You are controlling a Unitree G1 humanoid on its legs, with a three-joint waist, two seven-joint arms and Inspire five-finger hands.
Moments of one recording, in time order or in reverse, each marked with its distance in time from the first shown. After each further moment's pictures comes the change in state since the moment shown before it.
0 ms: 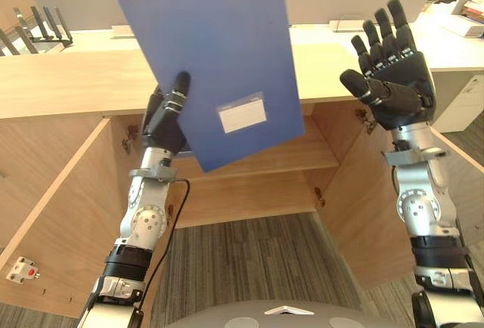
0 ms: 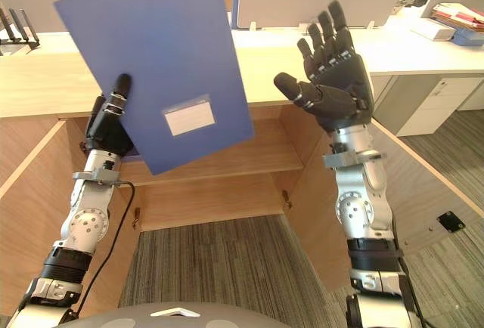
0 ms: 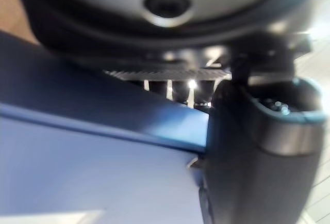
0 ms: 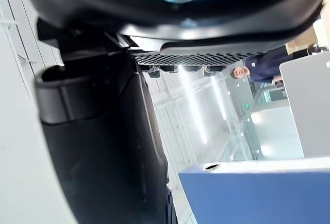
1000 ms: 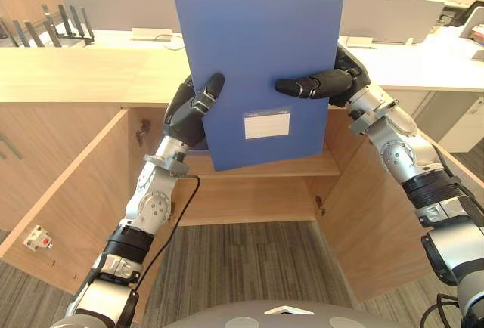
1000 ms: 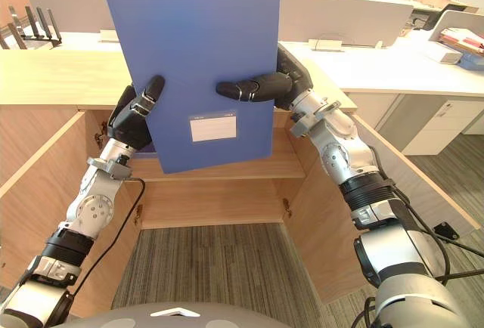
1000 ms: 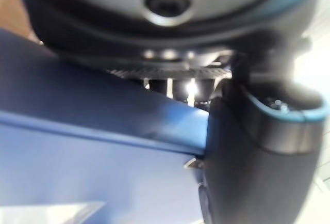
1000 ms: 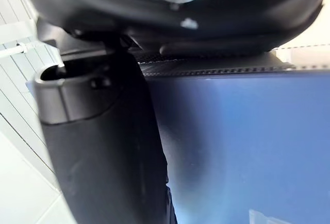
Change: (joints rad) left arm -0.150 0.099 -0.134 0.121 -0.033 0.015 -0.178; right arm -0.400 -0.191 0.454 0.357 0.105 0.084 0.120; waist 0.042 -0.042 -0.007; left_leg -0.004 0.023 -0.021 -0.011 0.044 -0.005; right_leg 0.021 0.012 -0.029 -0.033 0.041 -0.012
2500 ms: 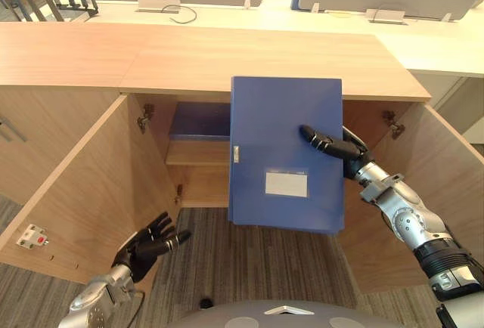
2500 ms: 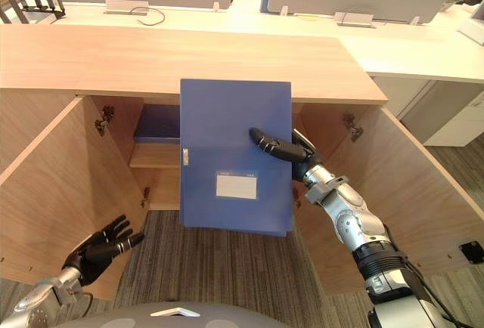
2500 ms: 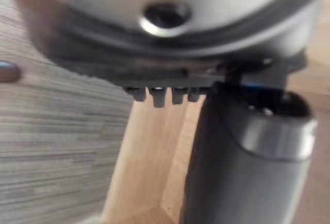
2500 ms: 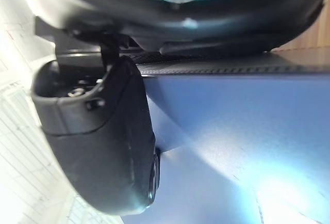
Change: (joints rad) left arm 0.595 0.064 0.170 0.473 0.458 0.166 -0.024; right arm 0.481 0.019 -0.117 -0.037 -0.044 0.112 0.038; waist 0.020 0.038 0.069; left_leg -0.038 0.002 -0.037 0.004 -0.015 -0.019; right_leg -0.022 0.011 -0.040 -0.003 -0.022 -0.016
